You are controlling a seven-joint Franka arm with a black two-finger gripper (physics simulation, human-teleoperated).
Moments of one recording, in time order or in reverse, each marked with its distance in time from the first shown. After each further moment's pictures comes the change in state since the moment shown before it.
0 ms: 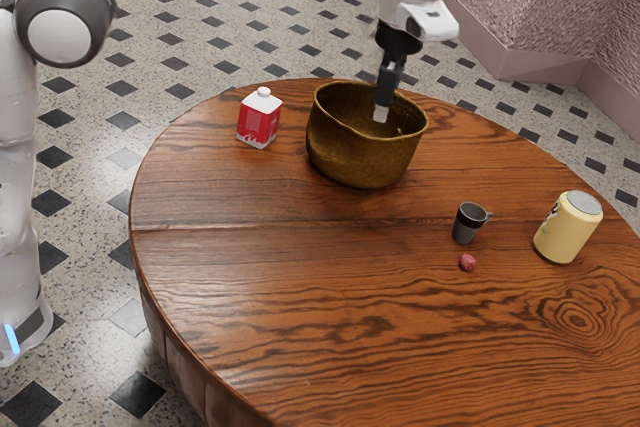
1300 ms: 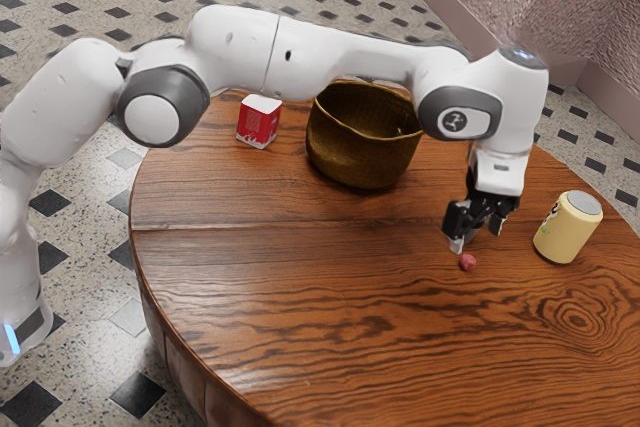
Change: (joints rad) arm -0.141 0.499 -0.113 0.331 0.071 0.238 0.451
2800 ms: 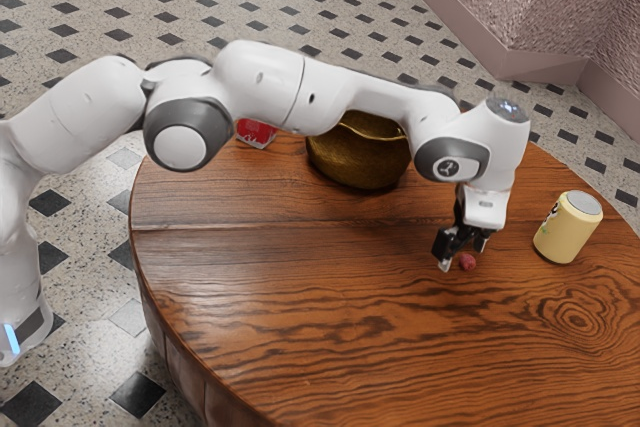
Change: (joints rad) arm -0.012 0.151 0.124 -0.008 -0.001 0.147 0.042
